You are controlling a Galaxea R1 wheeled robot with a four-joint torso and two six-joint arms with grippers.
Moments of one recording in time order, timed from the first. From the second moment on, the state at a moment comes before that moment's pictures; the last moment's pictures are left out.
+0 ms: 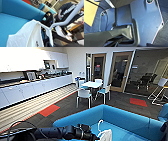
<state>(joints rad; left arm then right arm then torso) 0.44 2.57 -1.12 0.59 0.45 -0.88 -1.57 3.10 -2.74 -0.22 0.14 0.27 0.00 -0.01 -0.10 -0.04</state>
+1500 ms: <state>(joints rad) 0.38 2.86 -1.35 0.60 0.45 -0.89 -1.56 3.10 -2.74 -0.22 0.14 0.27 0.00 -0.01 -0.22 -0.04</state>
